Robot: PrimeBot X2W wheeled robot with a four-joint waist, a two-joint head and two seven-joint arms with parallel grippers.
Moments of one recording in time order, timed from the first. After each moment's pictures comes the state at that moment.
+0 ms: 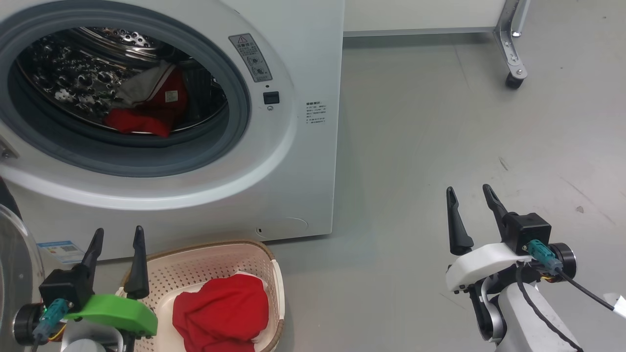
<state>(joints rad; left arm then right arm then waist) -0.14 0.06 0.04 0.38 -0.26 -0.10 -0.25 -0.21 -0.05 0.22 0.42 0.29 -0.08 -0.26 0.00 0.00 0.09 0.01</state>
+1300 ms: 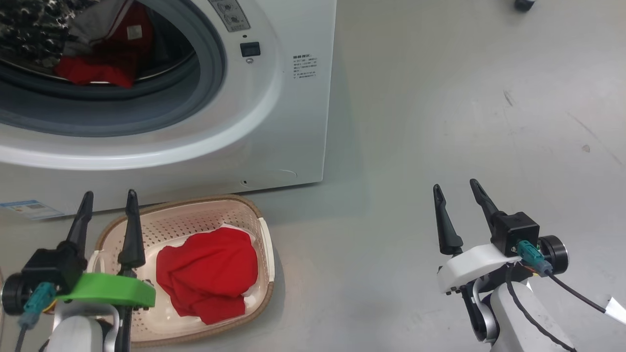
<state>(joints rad) -0.13 0.04 0.06 0.21 -0.24 -0.10 -0.25 -0.20 -0.05 0.25 0.36 0.24 -0.07 -0.26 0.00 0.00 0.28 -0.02</state>
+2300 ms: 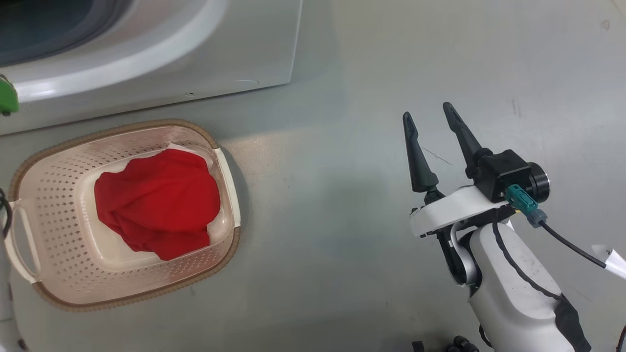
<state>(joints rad) -0.78 0.24 0.13 0.40 -0.26 -0.10 -0.05 -0.39 -0.06 0.37 0.27 0.30 -0.09 -0.26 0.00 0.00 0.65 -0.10</state>
